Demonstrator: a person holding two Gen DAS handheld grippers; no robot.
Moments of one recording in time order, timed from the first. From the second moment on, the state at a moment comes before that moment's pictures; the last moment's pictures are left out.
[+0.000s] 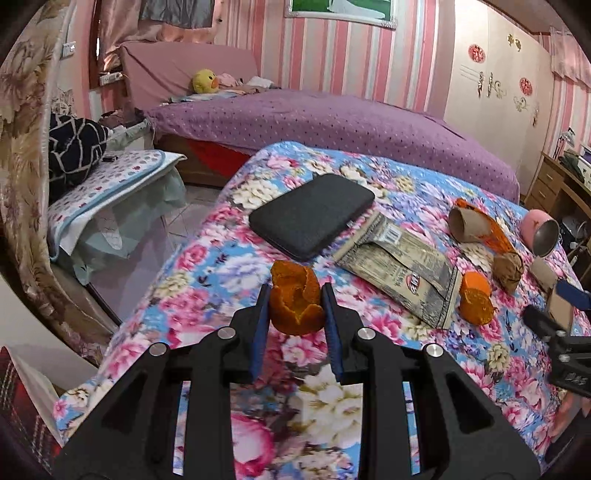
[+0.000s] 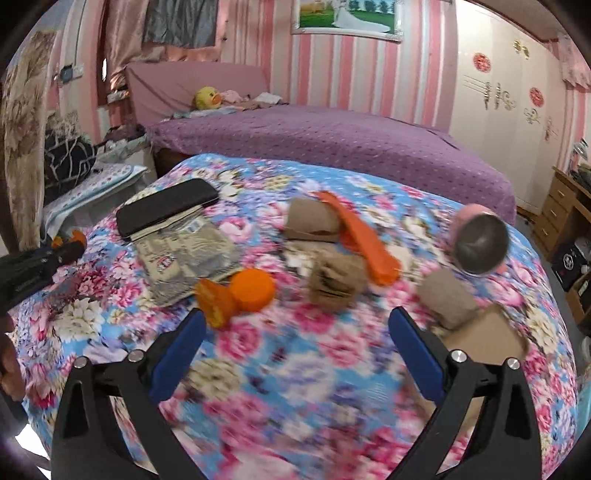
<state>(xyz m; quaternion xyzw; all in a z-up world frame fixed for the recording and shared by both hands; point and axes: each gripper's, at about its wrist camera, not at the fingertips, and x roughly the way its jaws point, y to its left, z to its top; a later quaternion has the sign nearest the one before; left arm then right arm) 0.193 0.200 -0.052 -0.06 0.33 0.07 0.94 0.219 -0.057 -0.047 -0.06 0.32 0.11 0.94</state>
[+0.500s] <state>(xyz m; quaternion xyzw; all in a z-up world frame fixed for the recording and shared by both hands) 0.196 0.208 -0.052 -0.07 0.33 0.08 0.94 0.245 -0.001 -0.071 -0.10 0.38 0.16 0.91</state>
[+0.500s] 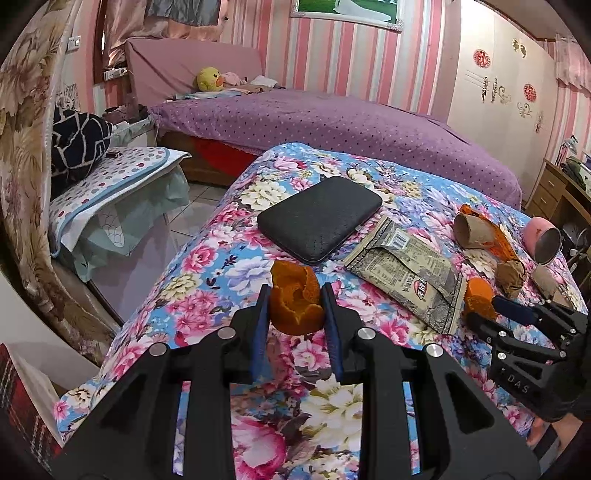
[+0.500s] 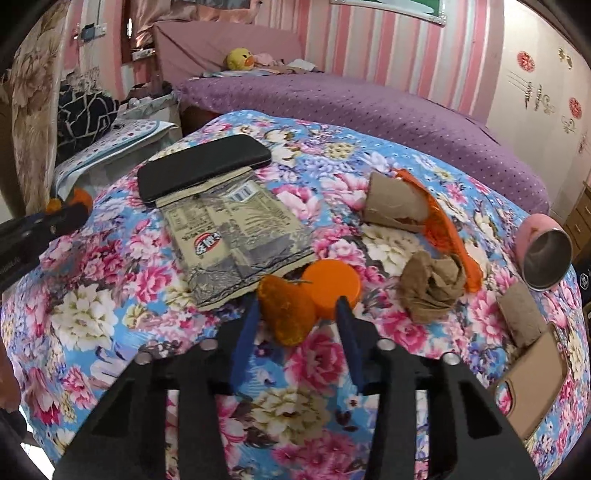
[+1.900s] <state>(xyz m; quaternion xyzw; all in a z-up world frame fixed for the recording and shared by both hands) 0.179 -0.020 -0.024 -0.06 0.31 -0.01 0.95 0.138 -0.361 -0.013 0.01 0.27 -0.02 0.96</state>
